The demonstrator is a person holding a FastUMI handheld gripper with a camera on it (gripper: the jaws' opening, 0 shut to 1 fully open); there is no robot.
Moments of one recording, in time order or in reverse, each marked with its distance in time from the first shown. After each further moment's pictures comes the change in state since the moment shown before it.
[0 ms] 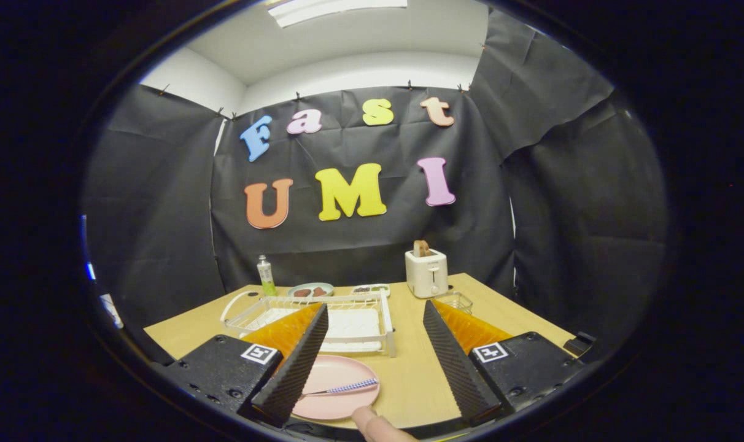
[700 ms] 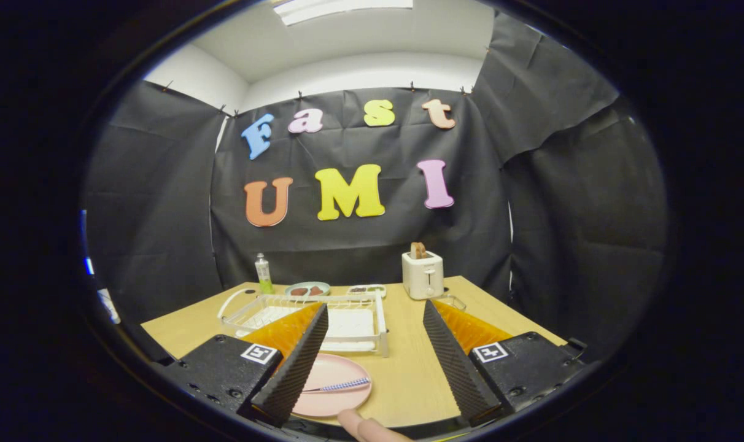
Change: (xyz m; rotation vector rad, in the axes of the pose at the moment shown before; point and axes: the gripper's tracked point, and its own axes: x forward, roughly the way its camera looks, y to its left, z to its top) arm -0.008 -0.003 0.007 -0.022 -0.001 -0.001
